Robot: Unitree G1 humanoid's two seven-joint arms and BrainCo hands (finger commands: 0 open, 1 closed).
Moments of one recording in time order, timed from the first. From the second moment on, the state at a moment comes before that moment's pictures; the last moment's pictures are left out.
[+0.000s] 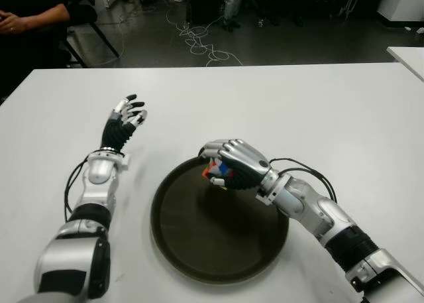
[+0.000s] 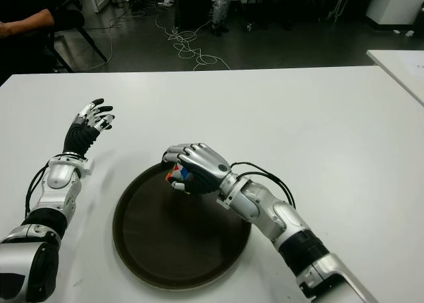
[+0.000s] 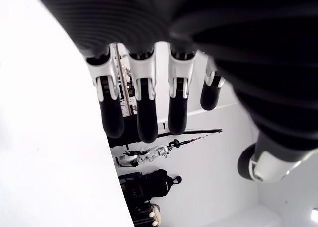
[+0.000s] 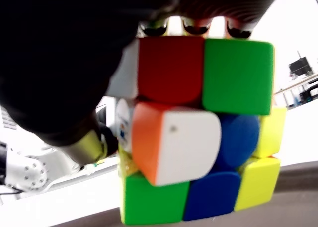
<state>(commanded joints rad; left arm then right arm) -0.64 0.21 0.14 1.14 0.00 -0.61 -0.11 -0.42 -0.27 0.50 0.40 -0.71 -0.59 -0.09</state>
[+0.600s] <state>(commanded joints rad) -0.64 0.20 0.15 1.14 -0.01 -0.60 -0.10 -0.47 -0.25 0.51 0.53 -0.72 -0.63 -0.11</state>
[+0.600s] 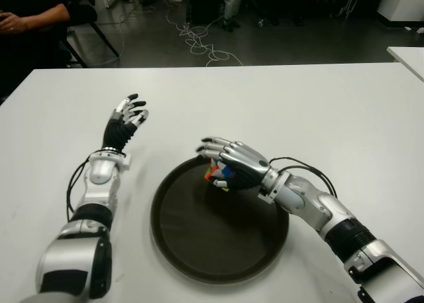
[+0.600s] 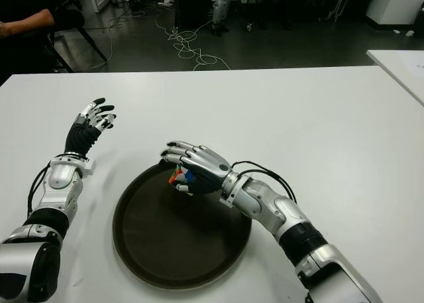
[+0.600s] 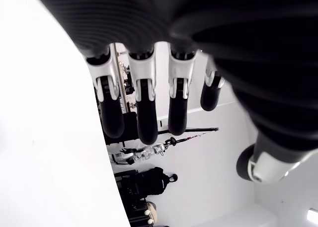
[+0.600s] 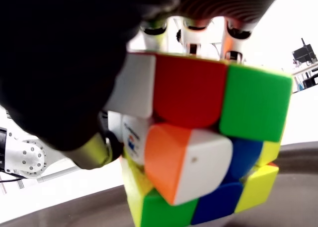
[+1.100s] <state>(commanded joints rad) -0.64 0.20 0.15 1.13 -0.02 -0.60 -0.11 -0.48 -0.25 0.51 0.54 -0.75 -0.60 -0.14</state>
